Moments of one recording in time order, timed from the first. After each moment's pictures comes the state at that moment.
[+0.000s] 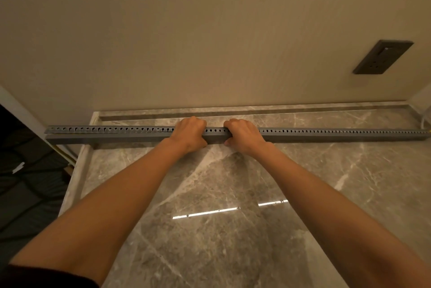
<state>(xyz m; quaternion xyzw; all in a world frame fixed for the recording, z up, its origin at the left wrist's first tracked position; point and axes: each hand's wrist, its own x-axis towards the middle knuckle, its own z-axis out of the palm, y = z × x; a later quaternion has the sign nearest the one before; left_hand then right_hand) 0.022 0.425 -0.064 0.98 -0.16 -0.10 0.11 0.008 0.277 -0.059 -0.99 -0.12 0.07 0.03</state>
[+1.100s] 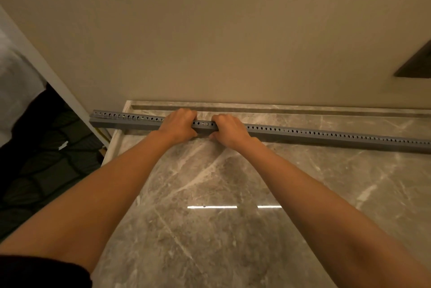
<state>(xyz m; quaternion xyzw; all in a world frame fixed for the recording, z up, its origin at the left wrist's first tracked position) 0.011 0.483 -0.052 0.99 -0.06 -0.09 0.11 0.014 0.343 -0.060 -0.97 -0.18 0.09 0.13</state>
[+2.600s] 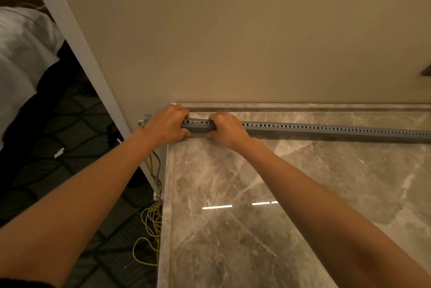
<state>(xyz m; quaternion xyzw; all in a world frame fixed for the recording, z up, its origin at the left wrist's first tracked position) 0.013 0.643 -0.053 0.98 -0.16 -0.05 0.06 0.006 0.482 -0.059 -0.98 -0.15 0.07 0.12</state>
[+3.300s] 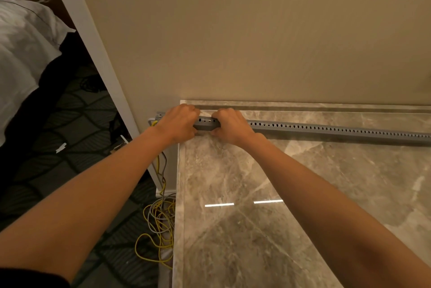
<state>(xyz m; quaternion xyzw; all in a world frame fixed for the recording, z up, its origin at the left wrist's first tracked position) 0.015 0.647 -0.060 0.98 -0.21 -0.04 0.03 0.011 0.500 -0.058 -0.98 -0.17 0.07 0.09</state>
